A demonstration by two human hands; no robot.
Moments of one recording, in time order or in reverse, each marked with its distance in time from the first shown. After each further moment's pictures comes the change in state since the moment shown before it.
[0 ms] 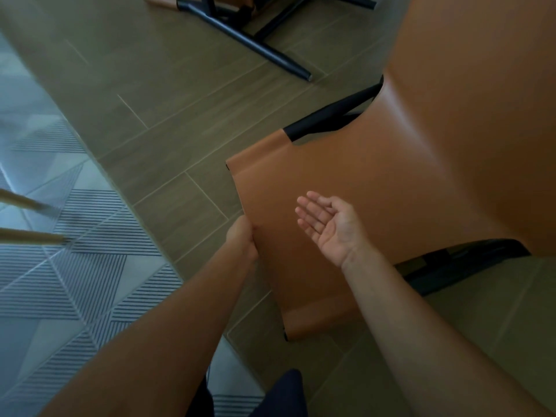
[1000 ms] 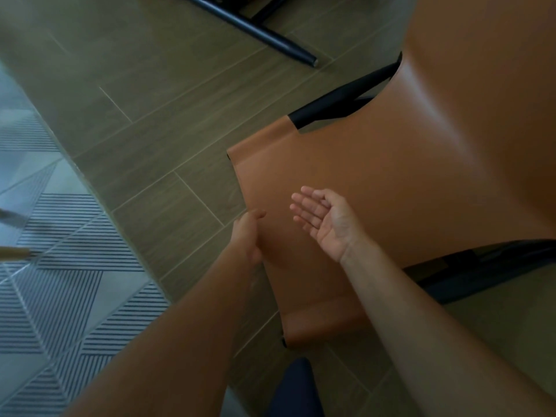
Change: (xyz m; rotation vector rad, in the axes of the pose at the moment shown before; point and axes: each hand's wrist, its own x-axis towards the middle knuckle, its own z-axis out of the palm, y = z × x) left_hand 0.079 -0.002 0.011 0.030 -0.120 0.051; right_hand 0.089 0.022 -0.001 -0.058 -0.071 -0.042
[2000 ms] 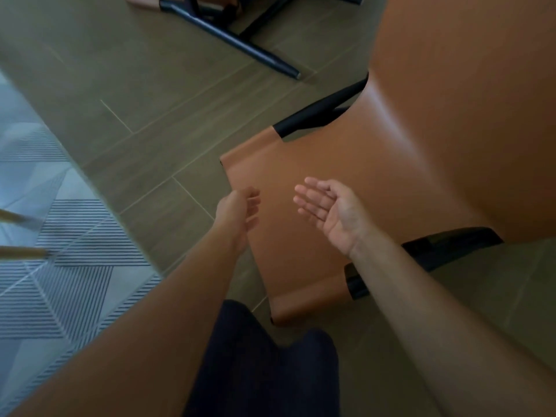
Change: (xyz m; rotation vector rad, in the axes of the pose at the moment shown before) left_hand -0.097 0.045 0.020 0.097 0.031 0.193; right_hand -0.082 -0.054 0.003 -0.065 0.019 -0.050
